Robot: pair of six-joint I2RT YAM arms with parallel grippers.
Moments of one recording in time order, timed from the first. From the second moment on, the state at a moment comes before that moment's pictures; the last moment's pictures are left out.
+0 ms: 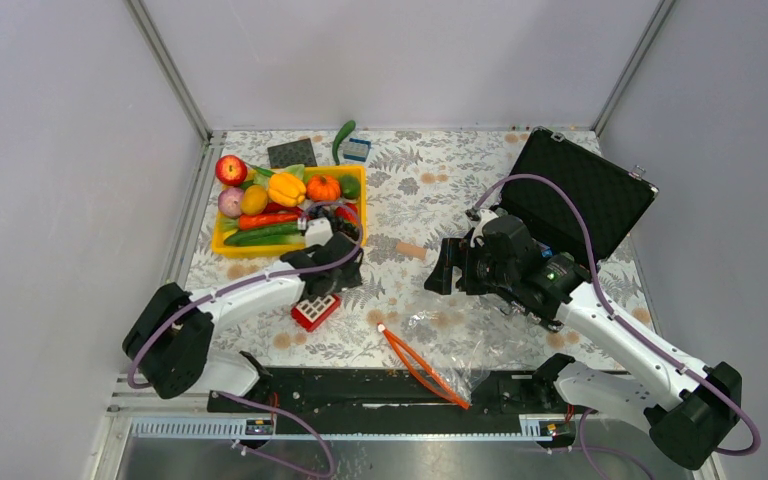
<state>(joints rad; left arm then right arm) -0.69 1.37 0.76 -0.52 -0.48 -0.89 0.66 1.00 0.84 -0.59 -0.20 0.64</state>
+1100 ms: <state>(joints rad) -0.89 1.30 0.69 -0.64 -0.41 -1.08 0.66 0.99 0.81 -0.58 -0.23 0.66</state>
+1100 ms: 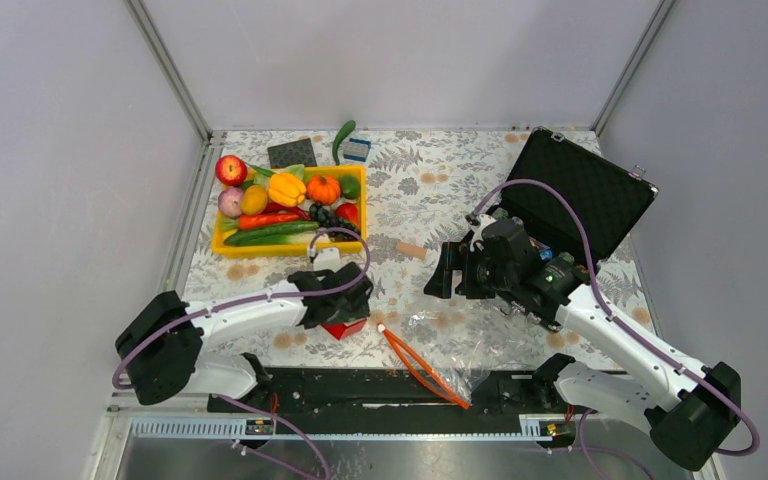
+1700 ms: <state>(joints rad) -0.99 1.28 0.71 -0.73 -0.41 -1.19 0.66 0.99 0.80 -0.58 -0.25 0.67</state>
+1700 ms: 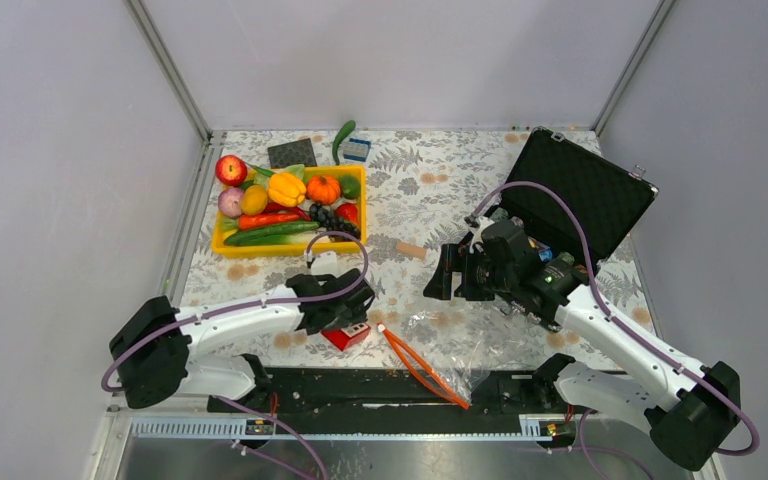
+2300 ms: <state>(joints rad) -0.99 1.18 0.73 -0.79 -0.46 -1.18 0.66 0.99 0.78 -0.56 -0.26 0.69</state>
